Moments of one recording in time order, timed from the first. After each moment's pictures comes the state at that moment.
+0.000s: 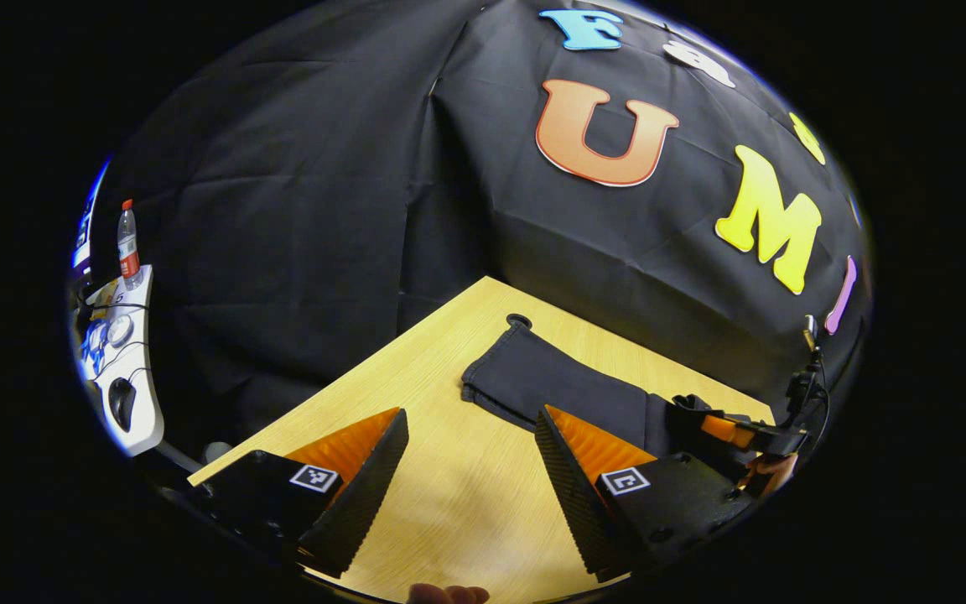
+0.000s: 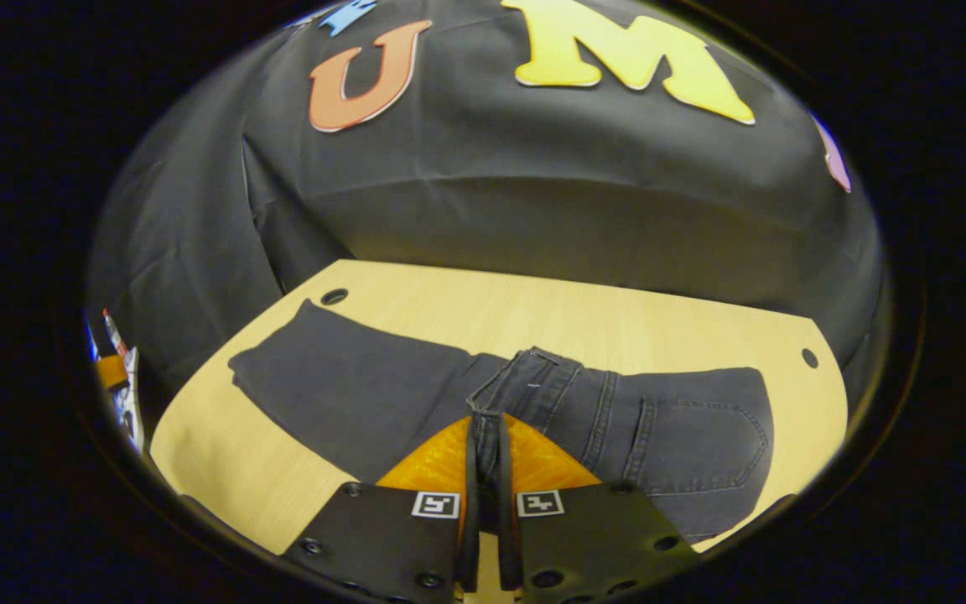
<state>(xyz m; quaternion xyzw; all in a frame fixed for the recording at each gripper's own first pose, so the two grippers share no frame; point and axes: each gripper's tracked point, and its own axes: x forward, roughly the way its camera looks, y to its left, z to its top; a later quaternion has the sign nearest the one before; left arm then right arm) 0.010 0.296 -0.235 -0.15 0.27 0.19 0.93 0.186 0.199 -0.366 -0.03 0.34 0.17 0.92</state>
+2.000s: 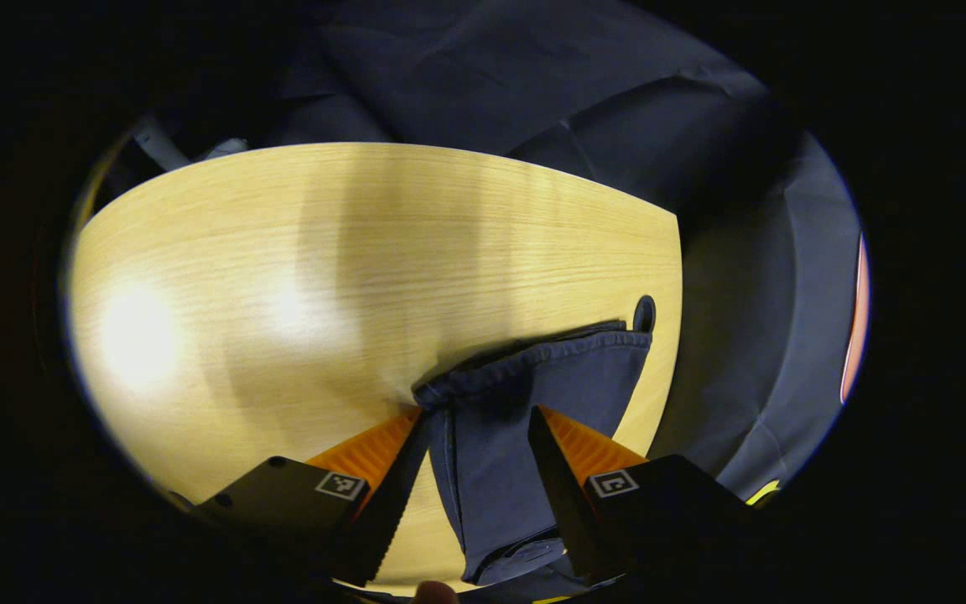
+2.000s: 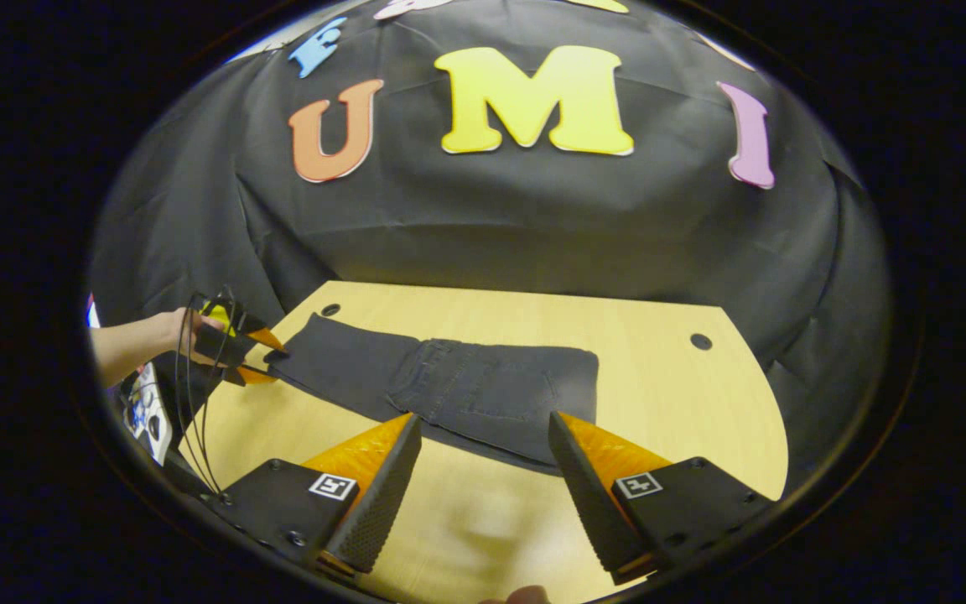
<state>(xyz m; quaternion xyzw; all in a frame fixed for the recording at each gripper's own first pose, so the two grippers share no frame) 0.151 0.328 -0.384 -0.59 0.40 0.36 0.60 0.063 0.044 -0.230 0.01 0.34 0.10 0.94</state>
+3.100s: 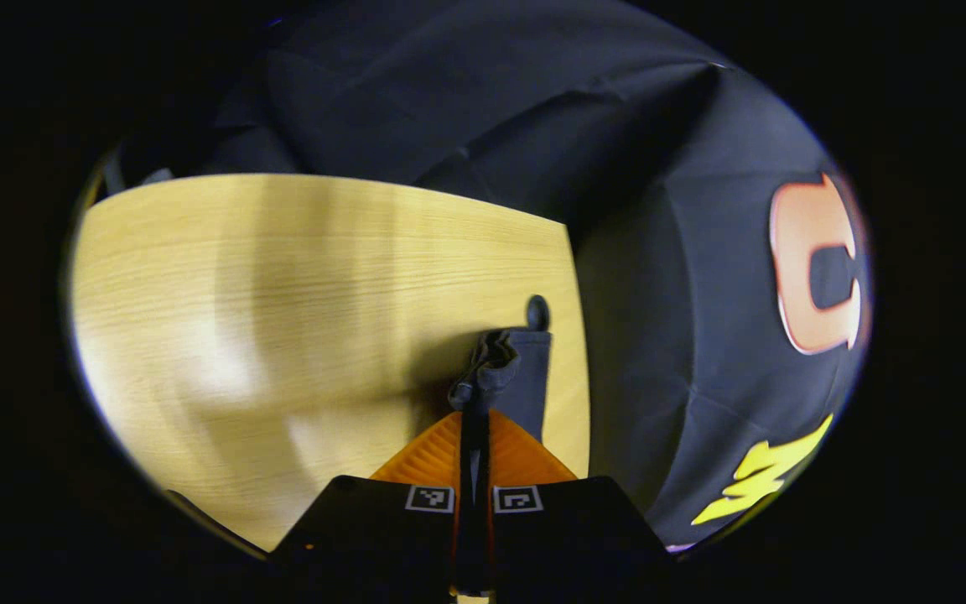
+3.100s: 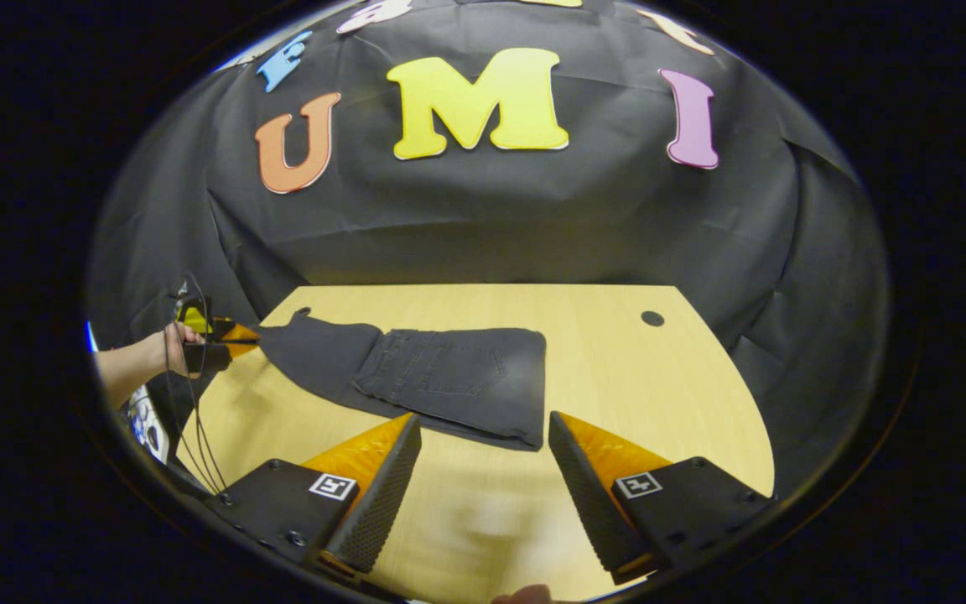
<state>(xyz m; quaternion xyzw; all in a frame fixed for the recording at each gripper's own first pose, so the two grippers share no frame) 0.215 0.296 -0.308 -0.54 0.29 0.23 0.75 0.030 -0.005 -0.217 0.02 0.34 0.07 0.94</state>
